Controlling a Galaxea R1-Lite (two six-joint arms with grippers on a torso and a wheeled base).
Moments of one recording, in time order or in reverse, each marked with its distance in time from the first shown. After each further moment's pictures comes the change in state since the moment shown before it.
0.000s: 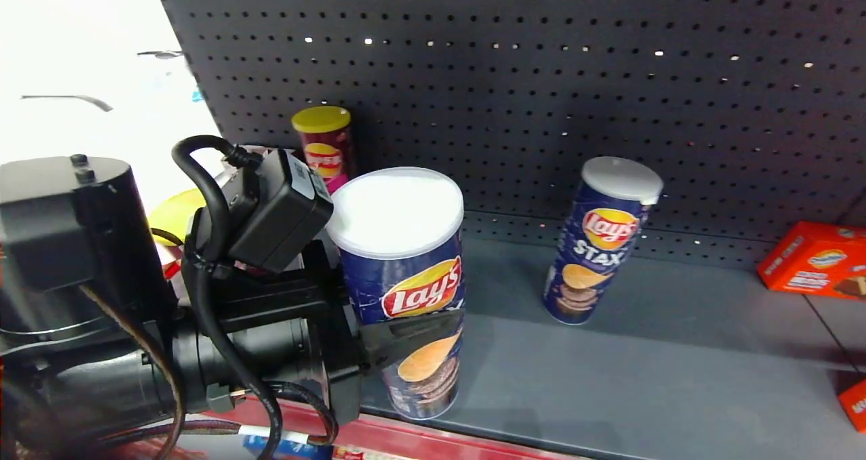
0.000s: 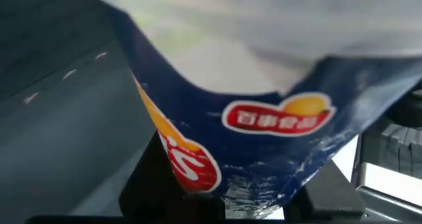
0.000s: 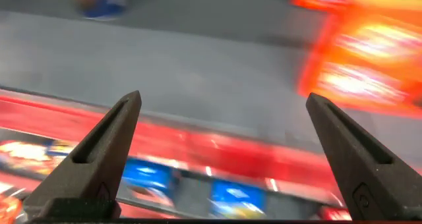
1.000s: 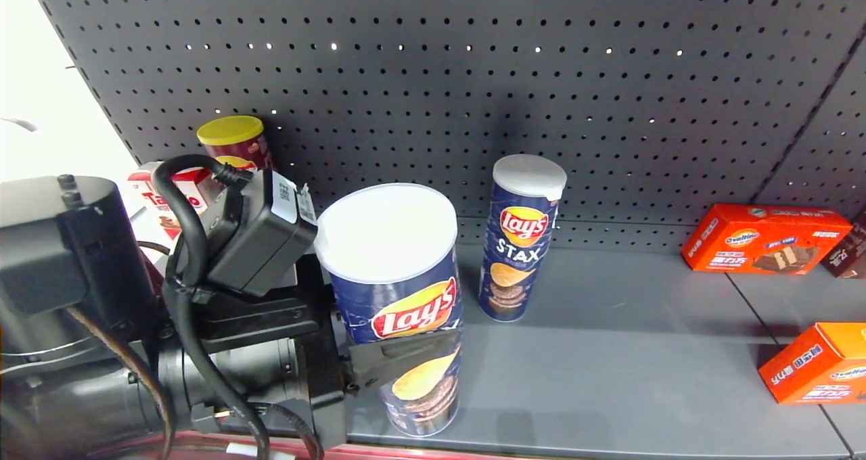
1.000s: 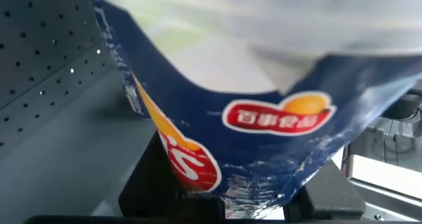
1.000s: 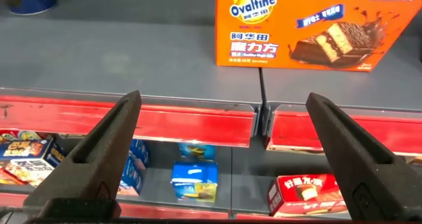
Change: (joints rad) left arm 0.015 -0.012 0.054 -0.040 -0.059 -0.003; right arm 0.001 0.000 0.000 0.001 0.003 -0.001
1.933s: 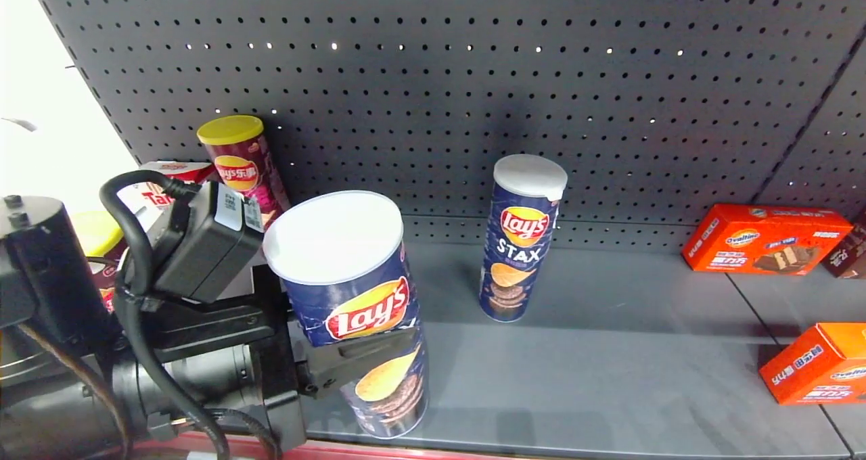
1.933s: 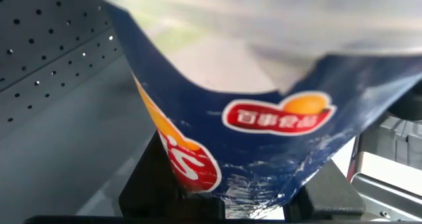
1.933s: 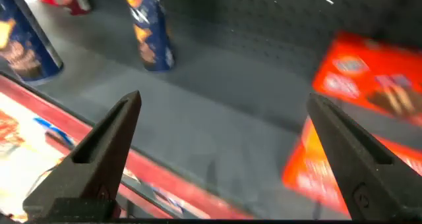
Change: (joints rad) left arm 0.077 -0.063 0.075 -0.010 -0.003 -0.025; right arm 0.220 0.611 -0.476 -0.116 0.238 -0.071
